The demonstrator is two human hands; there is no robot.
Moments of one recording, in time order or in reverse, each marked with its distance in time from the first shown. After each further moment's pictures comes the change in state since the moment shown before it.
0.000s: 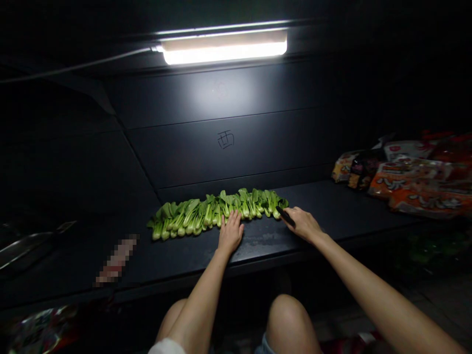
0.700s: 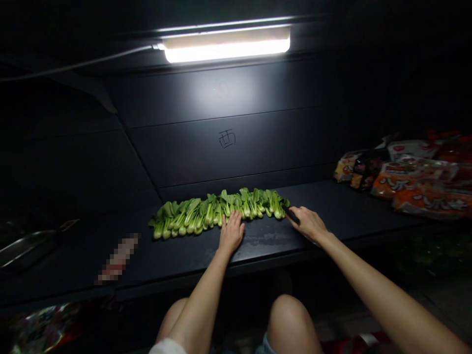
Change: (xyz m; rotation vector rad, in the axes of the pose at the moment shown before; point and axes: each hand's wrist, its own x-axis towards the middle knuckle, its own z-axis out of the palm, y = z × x) left_hand 0.000 0.000 0.001 -0.008 0.010 -0.008; right_hand 0.001 0.010 0.000 -0.048 -0.007 0.088
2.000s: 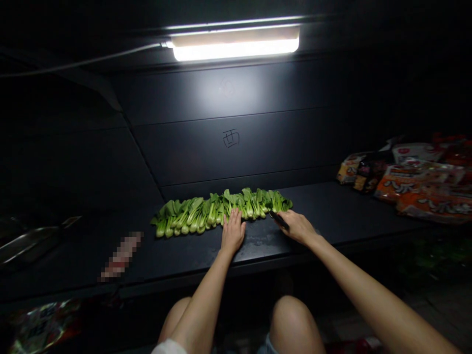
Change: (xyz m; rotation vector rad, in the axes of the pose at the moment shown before) left_hand -0.001 -0.001 0.002 -0.037 0.075 -0.065; right_hand 0.006 -0.038 0.010 0.021 -0.042 -0.193
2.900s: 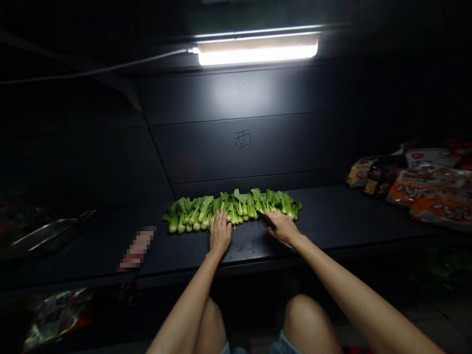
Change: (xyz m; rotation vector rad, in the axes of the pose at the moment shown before) left_hand -0.028 -0.072 -0.025 0.012 0.166 -0.142; right_hand 0.024 -0.071 0.001 0.147 0.106 -0.113
